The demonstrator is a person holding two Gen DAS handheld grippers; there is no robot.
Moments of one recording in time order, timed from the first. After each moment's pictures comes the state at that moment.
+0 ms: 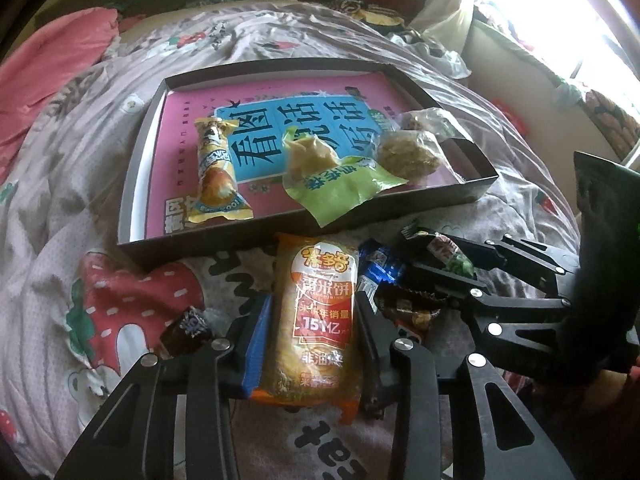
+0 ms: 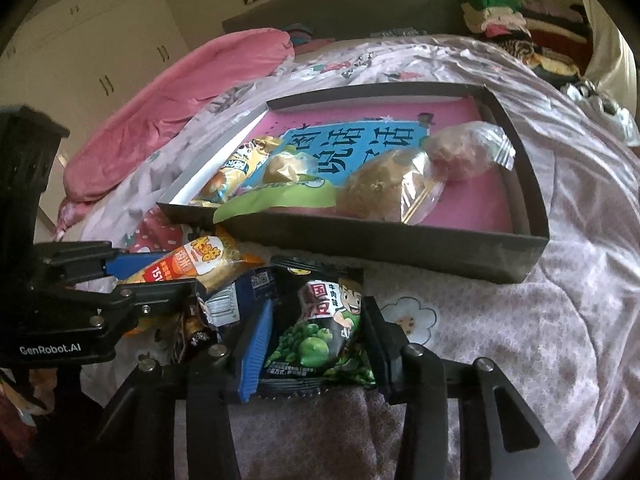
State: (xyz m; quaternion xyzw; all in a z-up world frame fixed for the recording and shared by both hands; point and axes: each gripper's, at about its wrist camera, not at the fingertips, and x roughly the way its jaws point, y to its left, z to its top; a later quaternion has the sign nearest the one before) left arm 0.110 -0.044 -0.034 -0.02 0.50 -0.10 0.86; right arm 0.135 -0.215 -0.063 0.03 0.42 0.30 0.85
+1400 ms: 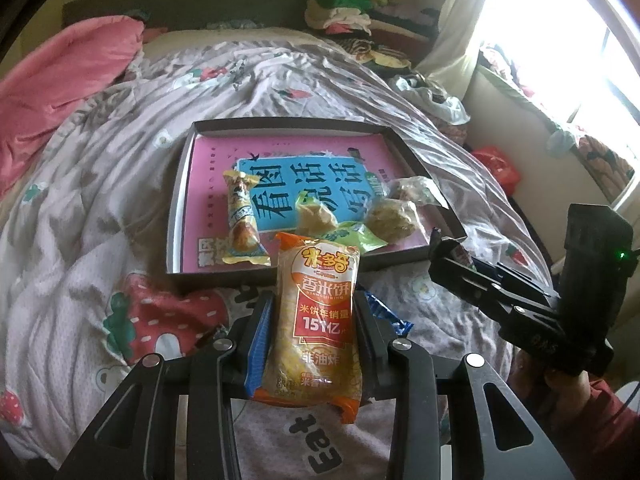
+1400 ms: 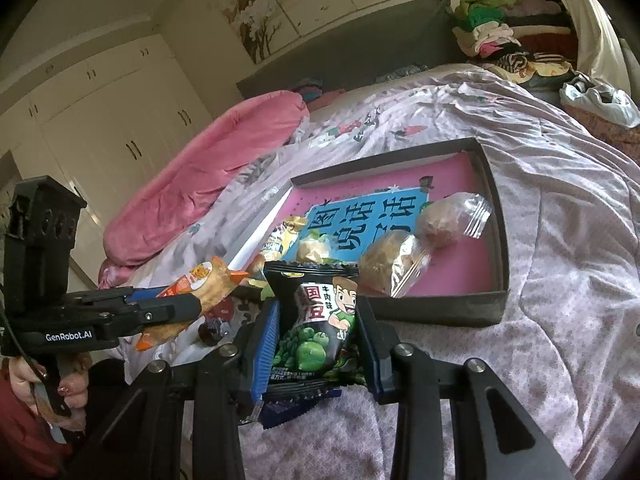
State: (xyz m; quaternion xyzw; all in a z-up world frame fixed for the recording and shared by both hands) left arm 0.093 -0.024 0.019 -0.07 0.45 -0.09 0.89; right arm 0.125 -0.254 -0.021 0.12 0.34 0.33 0.87
